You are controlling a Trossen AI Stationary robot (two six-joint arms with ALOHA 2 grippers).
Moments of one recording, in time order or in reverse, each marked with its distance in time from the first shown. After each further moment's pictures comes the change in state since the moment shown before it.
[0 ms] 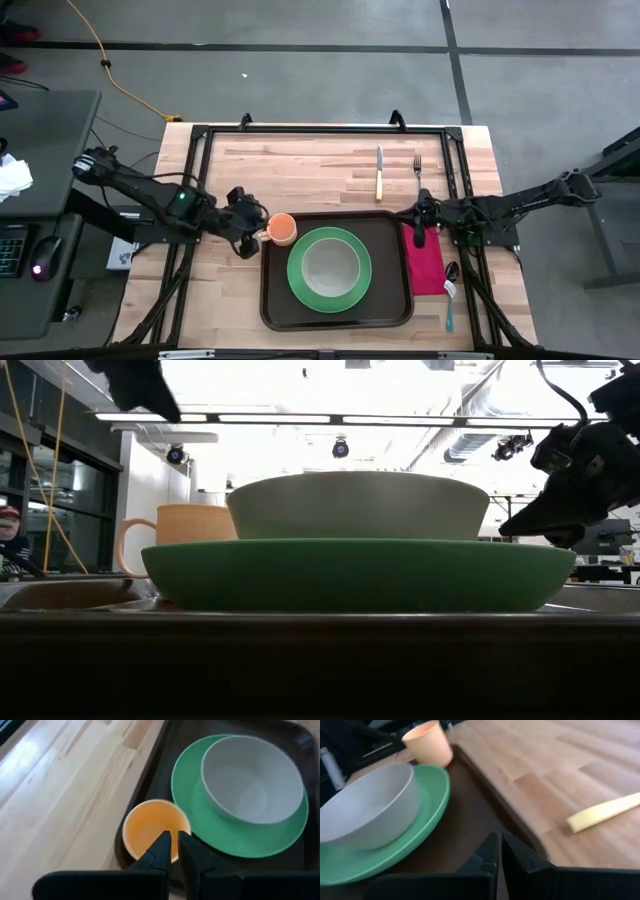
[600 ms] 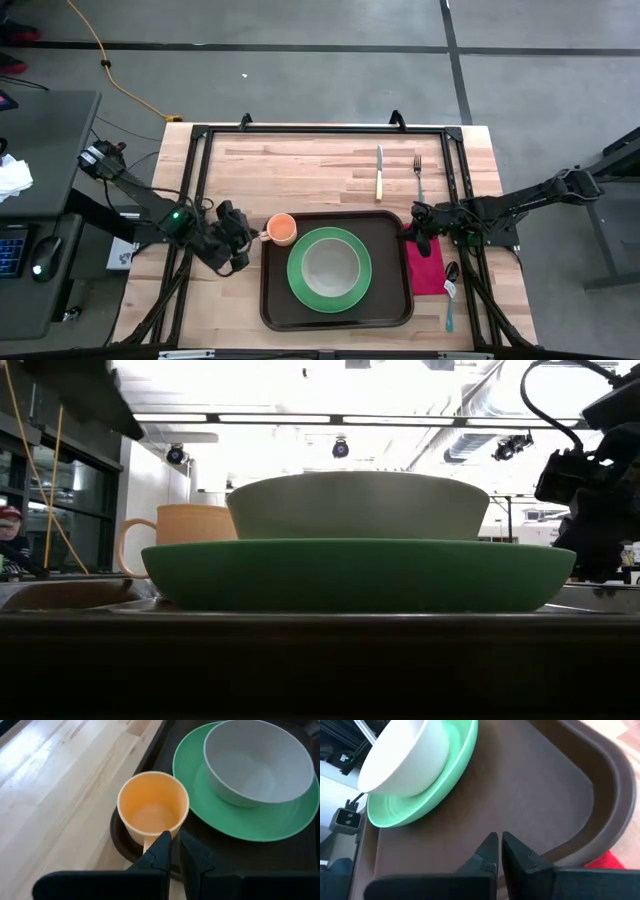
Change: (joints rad) left arm -0.236 -0.025 -0.133 0.009 -0.196 -0.237; right arm 0.000 0.098 0.000 -0.044 -0.328 0.244
